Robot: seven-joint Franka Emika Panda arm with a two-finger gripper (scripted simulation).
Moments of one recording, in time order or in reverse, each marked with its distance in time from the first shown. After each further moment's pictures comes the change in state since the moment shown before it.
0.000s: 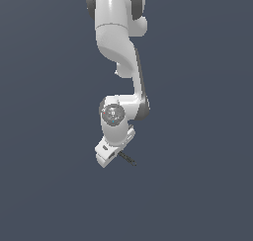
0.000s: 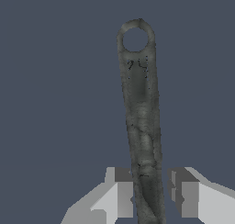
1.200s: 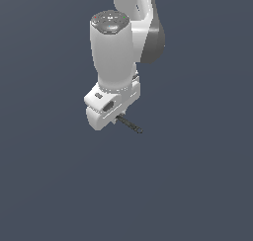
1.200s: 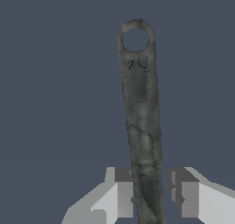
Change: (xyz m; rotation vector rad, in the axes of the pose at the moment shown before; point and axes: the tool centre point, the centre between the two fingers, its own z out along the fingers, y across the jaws) arm -0.018 -0.035 -0.218 -0.002 0.001 0.000
